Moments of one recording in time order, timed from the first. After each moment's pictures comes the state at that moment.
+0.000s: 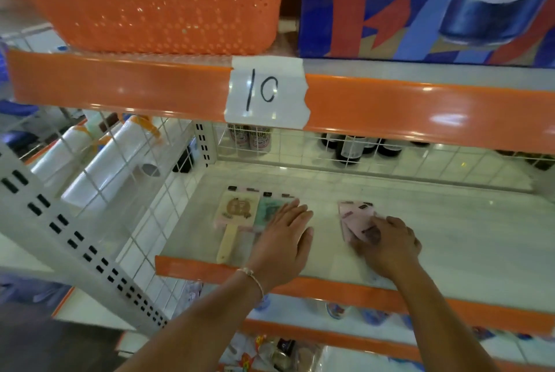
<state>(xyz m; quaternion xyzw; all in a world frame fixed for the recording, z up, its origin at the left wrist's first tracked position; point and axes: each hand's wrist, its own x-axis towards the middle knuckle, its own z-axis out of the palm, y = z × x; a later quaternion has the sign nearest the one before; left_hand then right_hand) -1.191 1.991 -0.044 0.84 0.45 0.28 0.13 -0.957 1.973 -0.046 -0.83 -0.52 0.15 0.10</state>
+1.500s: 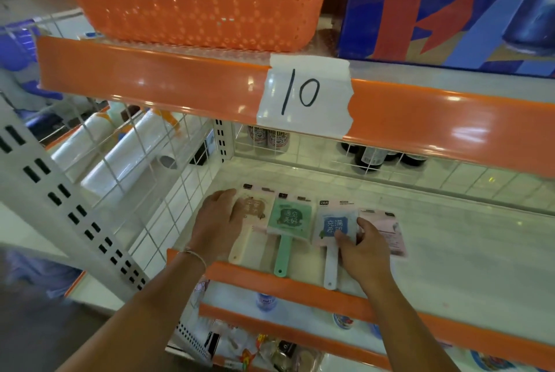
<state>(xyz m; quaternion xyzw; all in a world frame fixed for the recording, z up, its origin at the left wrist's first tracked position) -1.301 2.027 -0.030 0.66 0.67 0.28 0.17 -1.030 1.989 -0.055 -0.71 -0.49 0.30 0.41</state>
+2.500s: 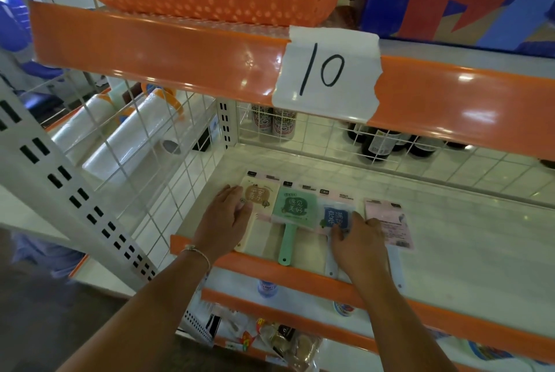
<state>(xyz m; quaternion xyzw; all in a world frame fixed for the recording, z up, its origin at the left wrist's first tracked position) -1.309 2.022 -0.066 0.68 0.64 0.29 0.21 -1.050 1.990 -0.058 -0.79 -0.56 0.16 0.18</state>
